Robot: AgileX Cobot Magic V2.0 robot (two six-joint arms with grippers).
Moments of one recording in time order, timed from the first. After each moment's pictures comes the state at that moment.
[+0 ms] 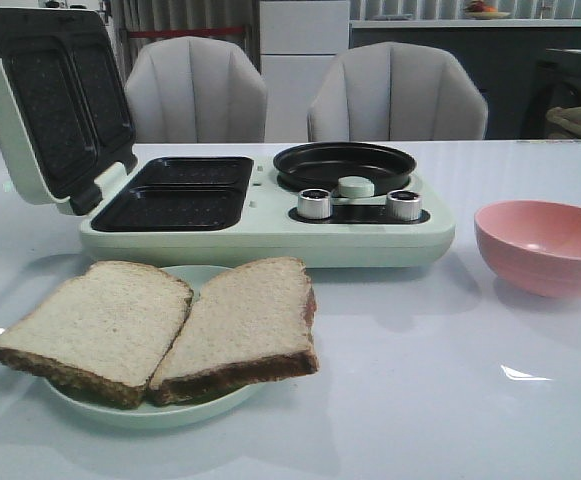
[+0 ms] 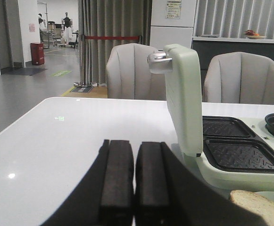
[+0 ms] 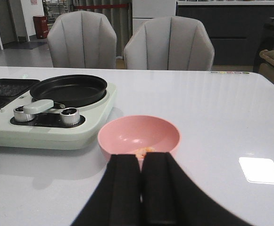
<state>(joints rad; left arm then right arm) 0.00 0.00 0.01 0.04 0.02 -0.12 0.11 -0.01 0.03 0.01 0.07 0.06</state>
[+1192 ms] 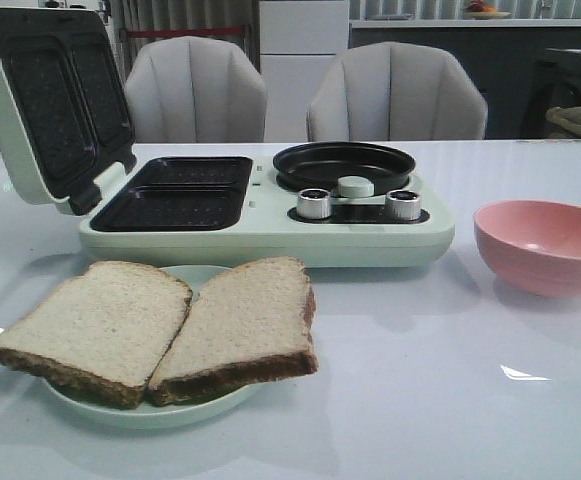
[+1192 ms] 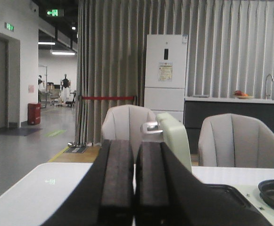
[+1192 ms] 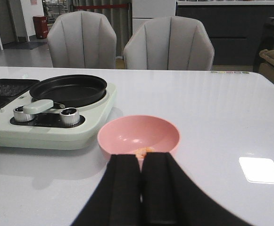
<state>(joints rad) 0.00 0.00 -0.02 0.04 -0.22 -0.12 0.11 -0.01 0.03 0.01 0.07 0.06</state>
